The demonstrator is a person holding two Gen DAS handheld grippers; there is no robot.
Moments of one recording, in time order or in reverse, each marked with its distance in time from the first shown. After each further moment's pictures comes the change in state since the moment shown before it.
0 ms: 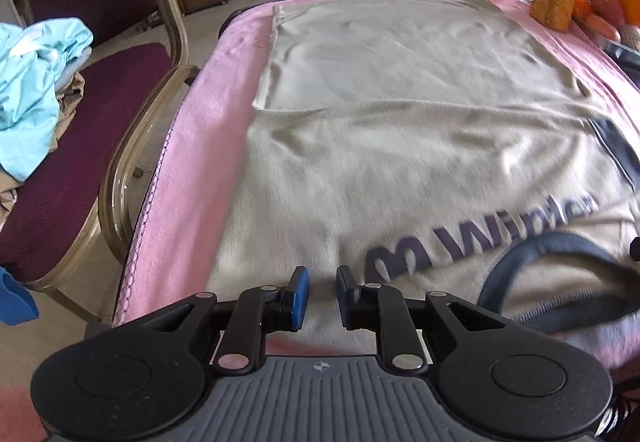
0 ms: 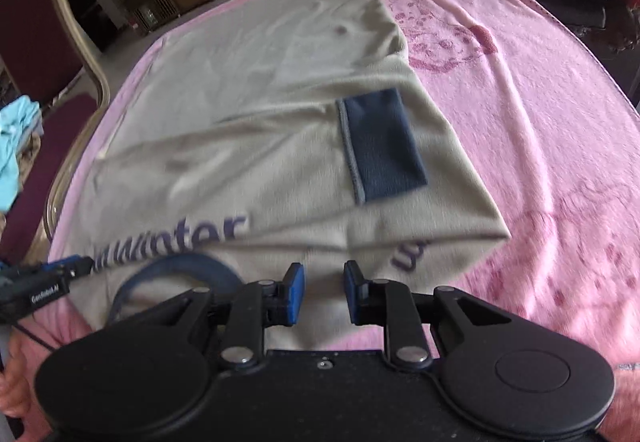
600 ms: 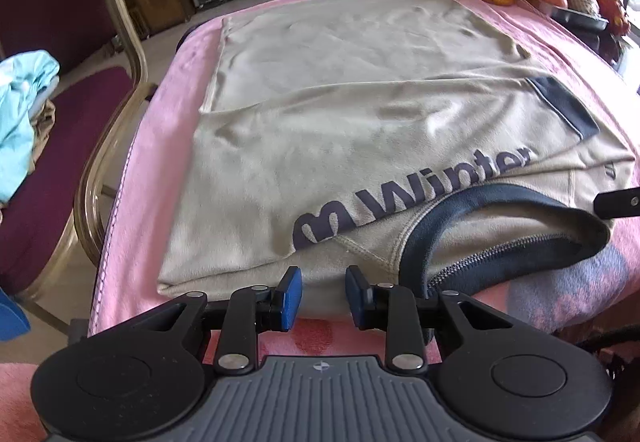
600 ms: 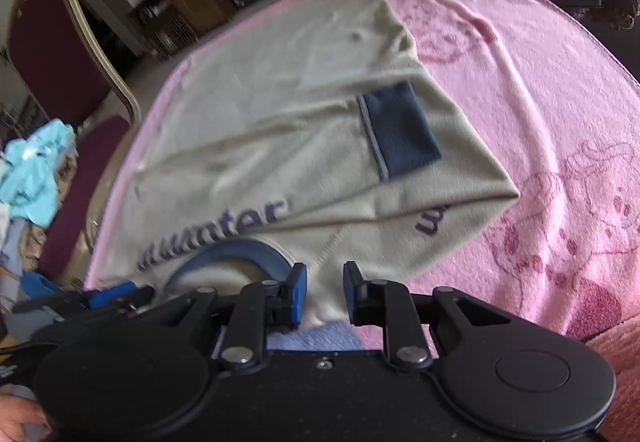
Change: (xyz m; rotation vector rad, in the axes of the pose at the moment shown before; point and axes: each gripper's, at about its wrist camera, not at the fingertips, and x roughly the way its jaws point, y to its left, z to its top) left arm -0.016 -0.033 -0.020 0.107 -0.026 -0.045; right arm -0.016 -0.002 -0.017 0.065 -0.029 0.101
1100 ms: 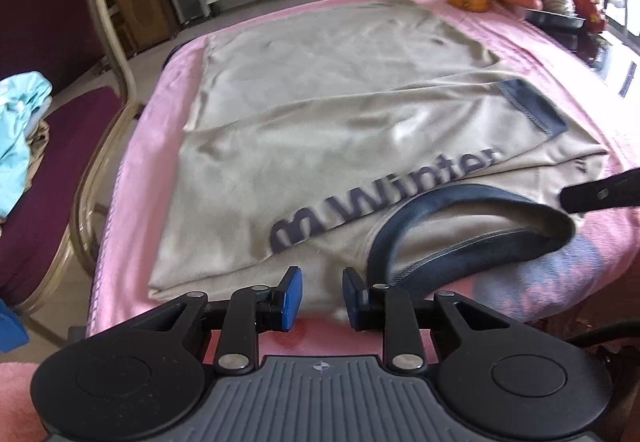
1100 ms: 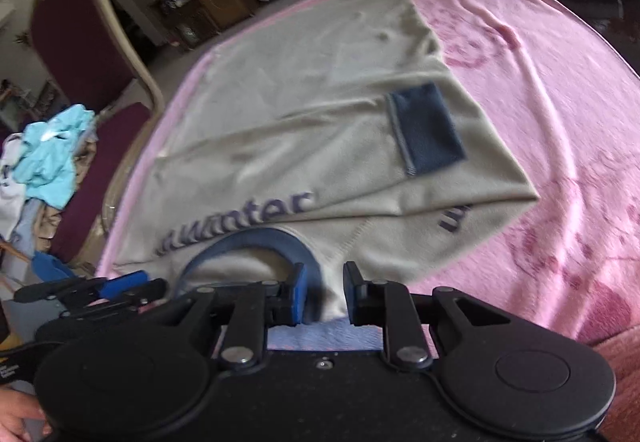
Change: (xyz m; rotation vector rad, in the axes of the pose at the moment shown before) left arm -0.016 -0.013 -0.004 0.036 -0.043 -0.040; right arm -0.007 0.009 -0.006 -0.059 -0.016 0.061
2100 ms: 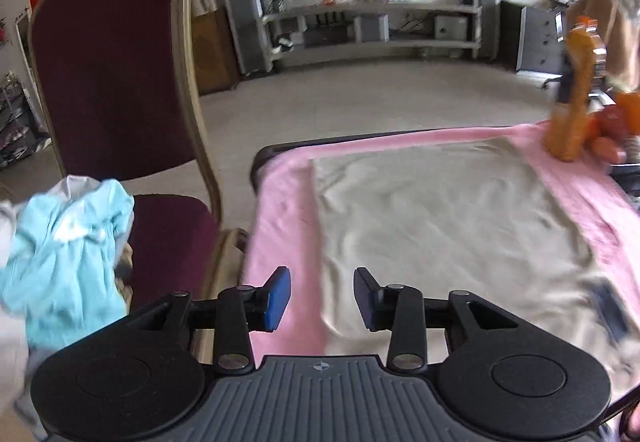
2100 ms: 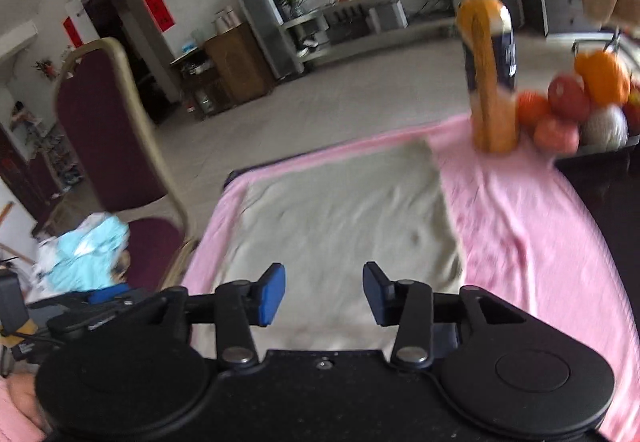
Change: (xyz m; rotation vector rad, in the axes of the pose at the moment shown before) left arm -0.017 0.137 0.162 -0.149 -0.160 0.116; right arm -0.077 0.055 0.168 -0.069 -0.230 -0.041
